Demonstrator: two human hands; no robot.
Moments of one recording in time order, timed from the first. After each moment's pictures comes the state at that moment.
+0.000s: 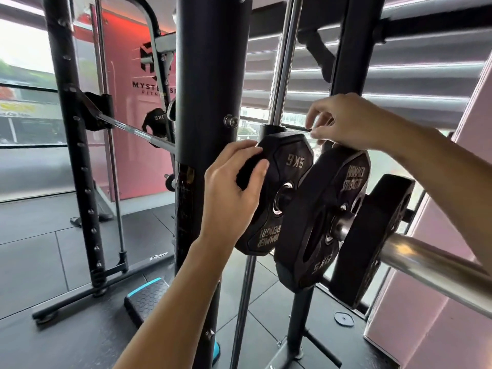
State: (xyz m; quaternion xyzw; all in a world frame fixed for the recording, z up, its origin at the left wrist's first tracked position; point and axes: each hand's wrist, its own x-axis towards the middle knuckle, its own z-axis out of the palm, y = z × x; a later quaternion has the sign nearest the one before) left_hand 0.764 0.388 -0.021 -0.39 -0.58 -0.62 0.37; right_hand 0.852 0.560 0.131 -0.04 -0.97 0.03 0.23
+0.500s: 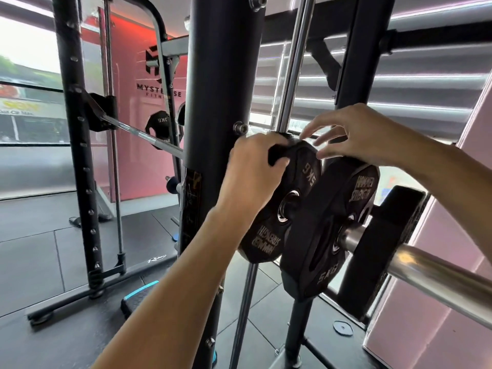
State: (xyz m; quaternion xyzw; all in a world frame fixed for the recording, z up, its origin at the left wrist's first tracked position) left_hand 0.766 0.392 0.032 -0.40 -0.69 -0.53 0.30; right_hand 0.861 0.553 0.127 0.02 -0.97 0.07 0.22
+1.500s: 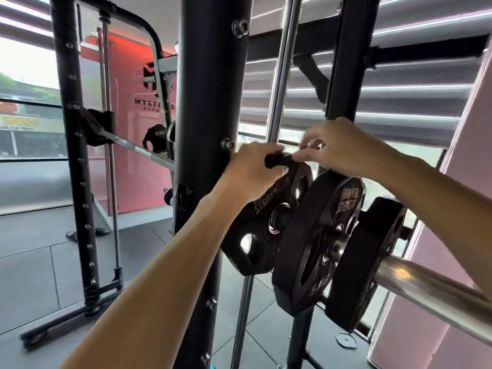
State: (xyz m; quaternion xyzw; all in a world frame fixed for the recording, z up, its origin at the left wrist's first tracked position) left_hand 0.758 0.401 0.060 -0.43 -0.76 -0.47 0.15; right_hand 0.853 0.551 0.129 -0.03 -0.97 -0.01 0.26
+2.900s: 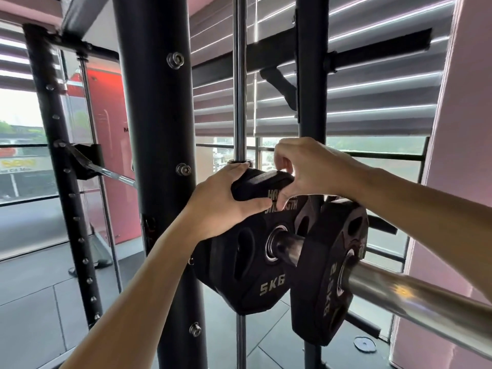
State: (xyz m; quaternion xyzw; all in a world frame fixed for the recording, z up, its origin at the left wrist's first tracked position) left_hand 0.772 0.402 0.054 -0.46 -0.78 -0.41 0.10; right_hand 0.873 0.588 0.115 0.04 -0.96 -0.07 0.26
